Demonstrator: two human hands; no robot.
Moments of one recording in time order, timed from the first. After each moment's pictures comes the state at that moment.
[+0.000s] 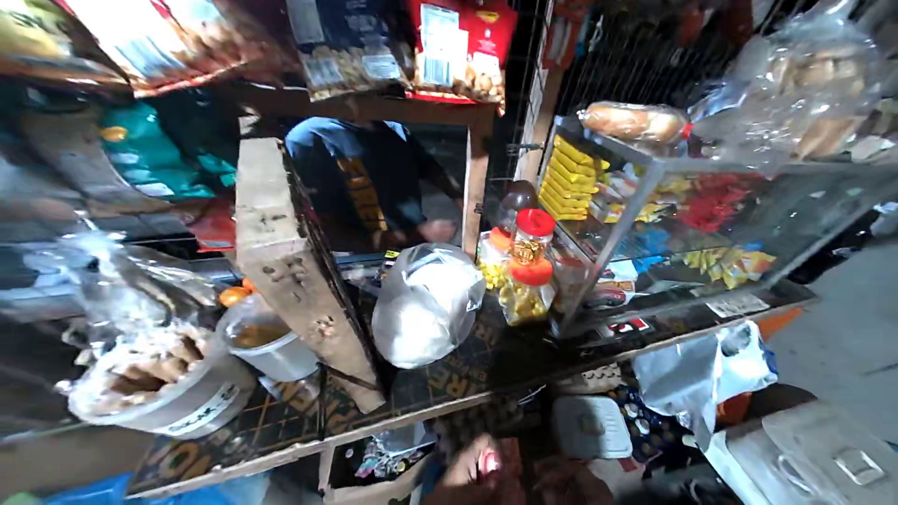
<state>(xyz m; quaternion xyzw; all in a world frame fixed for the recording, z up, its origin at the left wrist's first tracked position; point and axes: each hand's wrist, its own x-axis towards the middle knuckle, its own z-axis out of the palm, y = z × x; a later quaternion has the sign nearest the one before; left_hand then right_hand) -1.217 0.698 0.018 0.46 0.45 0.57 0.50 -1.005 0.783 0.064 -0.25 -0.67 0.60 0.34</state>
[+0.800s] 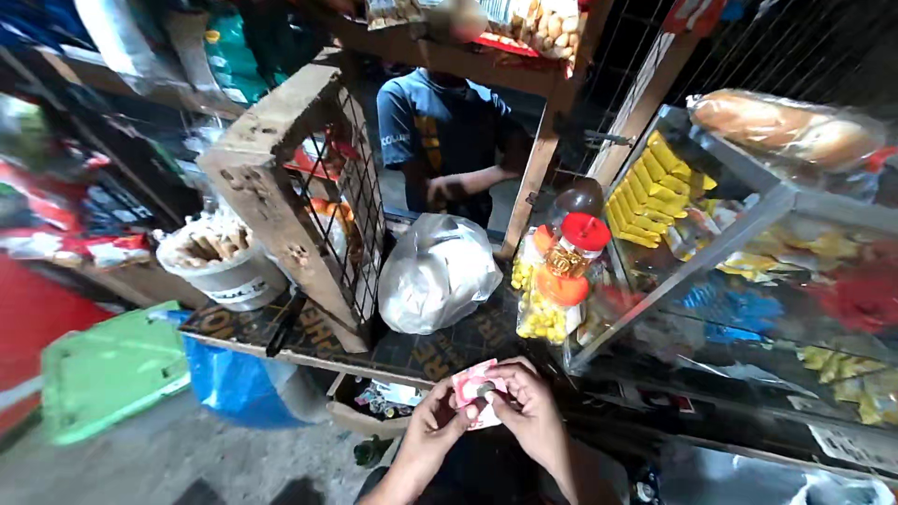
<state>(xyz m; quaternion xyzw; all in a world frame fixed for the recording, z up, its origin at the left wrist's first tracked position) -1.162 0.767 0.071 0.23 0.54 0.78 0.22 -1.097 0.940 0.093 0.01 -0.76 0.60 0.24</state>
